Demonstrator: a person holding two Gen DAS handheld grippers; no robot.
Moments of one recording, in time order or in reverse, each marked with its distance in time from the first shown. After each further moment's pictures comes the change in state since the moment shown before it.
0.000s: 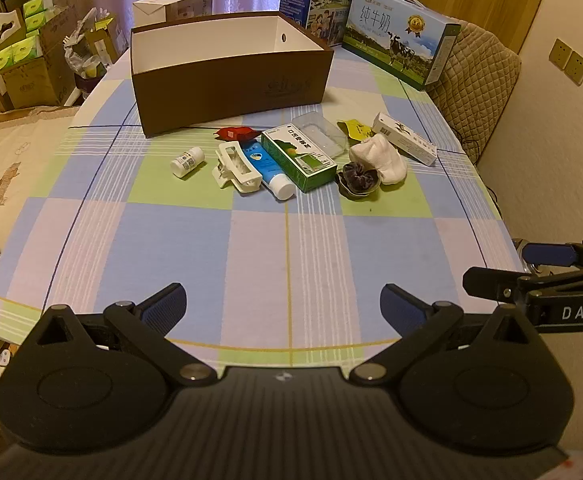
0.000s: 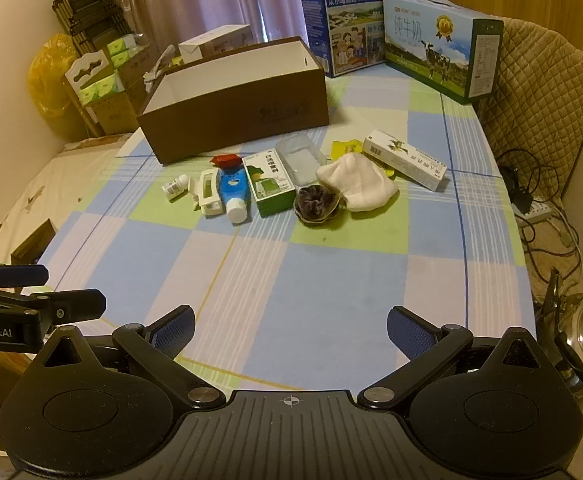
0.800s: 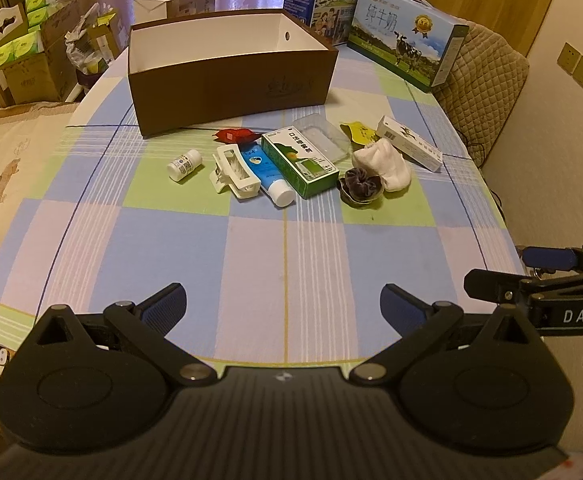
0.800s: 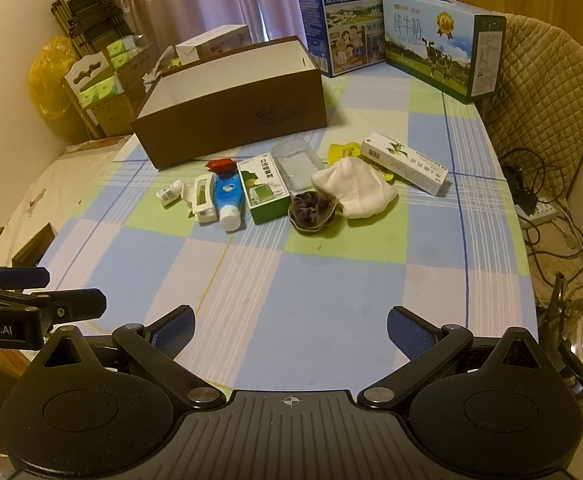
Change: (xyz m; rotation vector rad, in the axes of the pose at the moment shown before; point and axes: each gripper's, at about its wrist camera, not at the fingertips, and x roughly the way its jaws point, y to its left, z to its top) left arm 0.012 -0.003 0.014 -0.025 0.017 0.010; right arm 0.008 -0.016 0.013 0.011 0.009 0.015
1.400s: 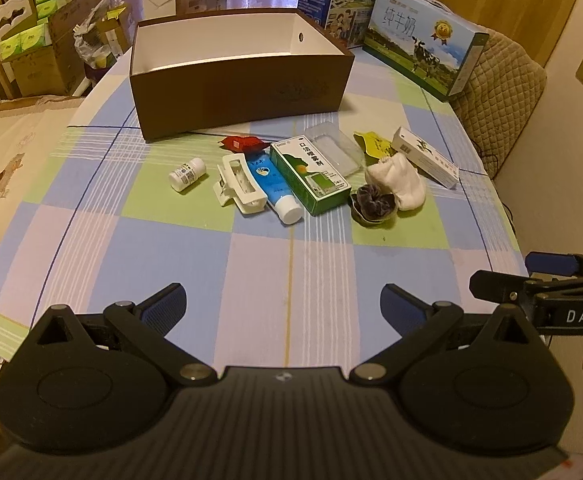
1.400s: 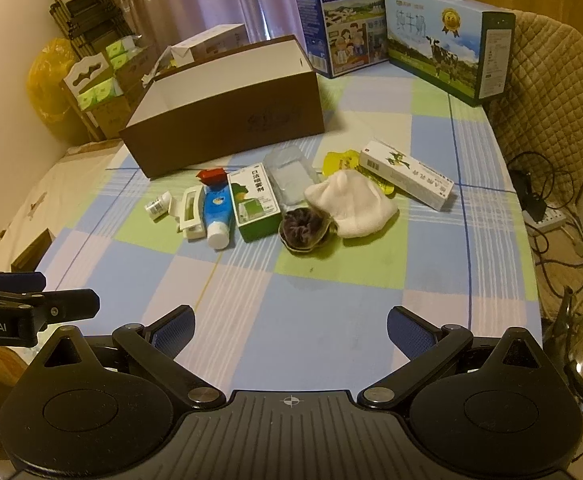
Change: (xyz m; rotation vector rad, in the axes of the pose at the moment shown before) left arm 0.023 0.000 0.024 -0.038 0.008 0.026; right arm 0.025 -0.020 0.027 -0.002 0.010 0.022
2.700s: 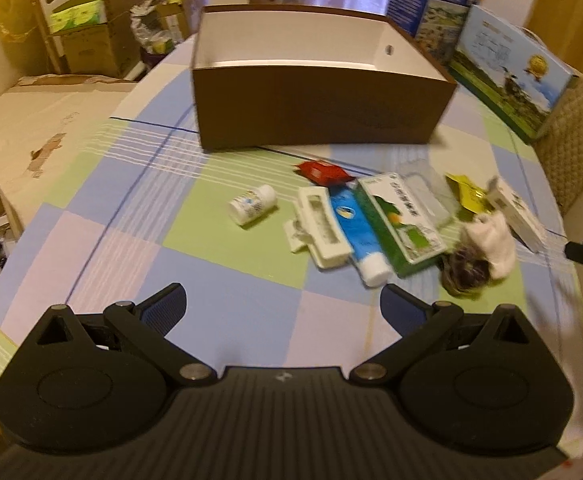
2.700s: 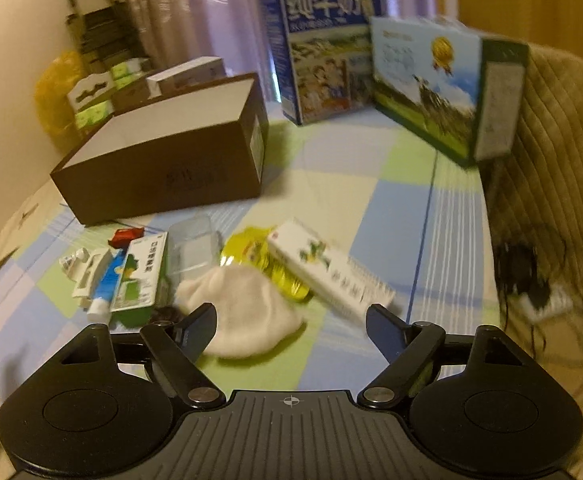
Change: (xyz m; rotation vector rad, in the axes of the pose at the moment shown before) left arm 0.069 0.054 0.045 -0.152 -0.010 0.151; right arm 0.080 -0.135 0.071 -0.114 -0.132 -0.004
